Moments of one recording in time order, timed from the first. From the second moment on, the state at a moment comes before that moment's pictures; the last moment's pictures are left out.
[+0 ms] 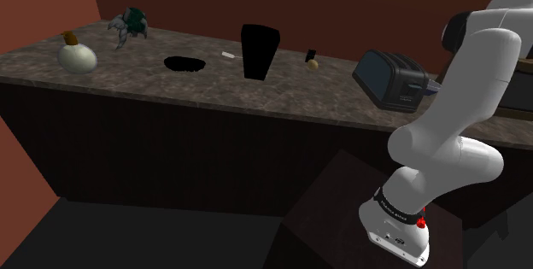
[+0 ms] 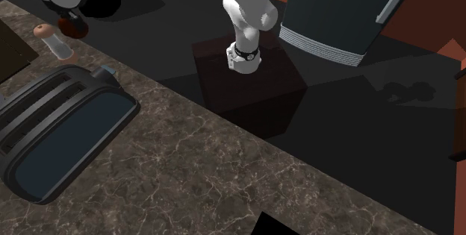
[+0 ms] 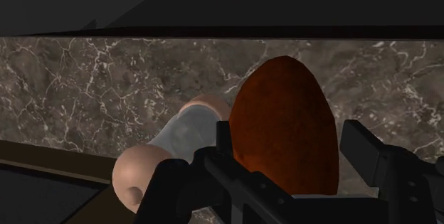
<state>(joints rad) -1.04 0.38 -0.75 -1.60 0.01 2.10 -0.84</state>
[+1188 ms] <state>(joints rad) -1.06 0.46 -0.72 -1.74 0.05 2.31 -0.83</state>
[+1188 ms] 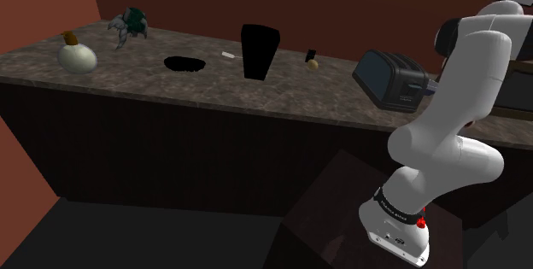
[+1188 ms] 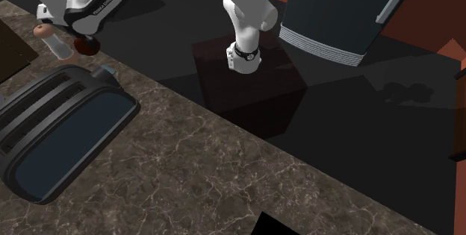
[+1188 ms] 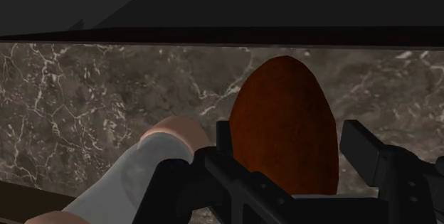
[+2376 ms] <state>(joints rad) -1.08 0.52 -0.69 -1.79 0.09 2.42 -0.83</state>
